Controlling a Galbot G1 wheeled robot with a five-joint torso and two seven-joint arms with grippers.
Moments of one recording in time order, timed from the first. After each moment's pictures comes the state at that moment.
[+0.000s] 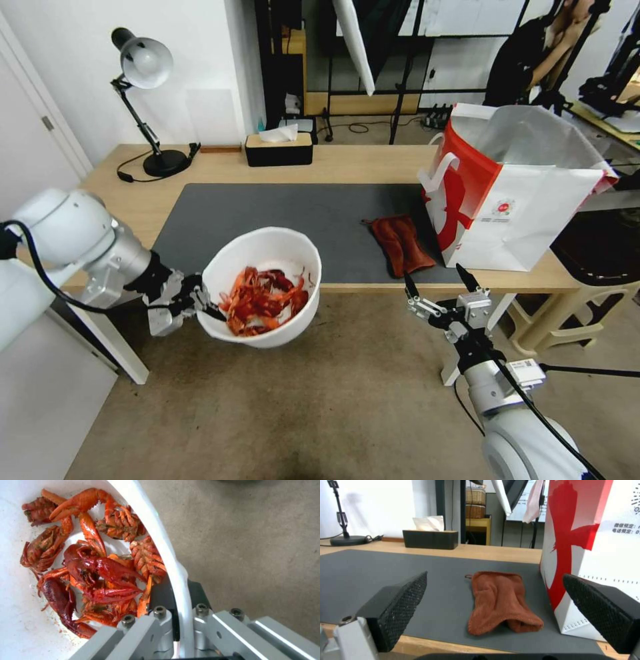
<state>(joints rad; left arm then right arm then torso) 0.54 -0.45 -0.07 -1.89 -0.05 -0.72 1.47 -1.61 1.15 0.45 2.22 0.27 0.03 0.13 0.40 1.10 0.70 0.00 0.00</state>
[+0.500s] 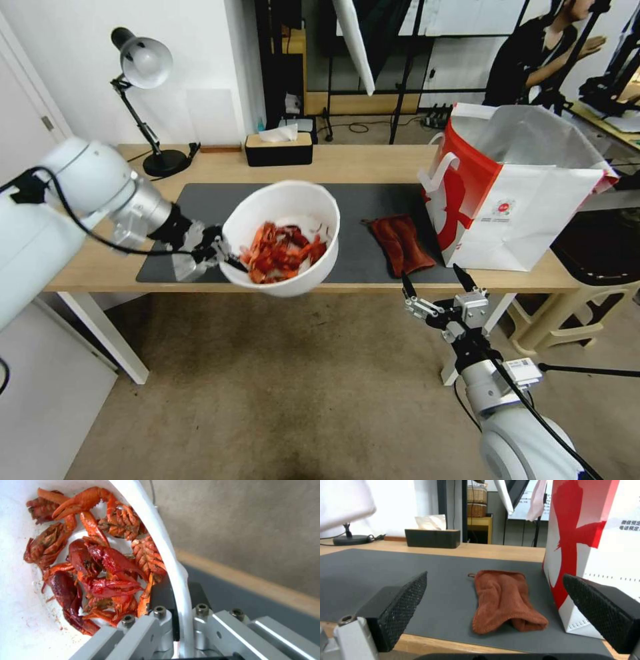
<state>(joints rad) 0.17 -0.59 0.16 -1.74 -0.04 -0.73 1.44 -1.61 1.15 0.44 2.22 0.27 0.02 0.13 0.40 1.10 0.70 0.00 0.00</state>
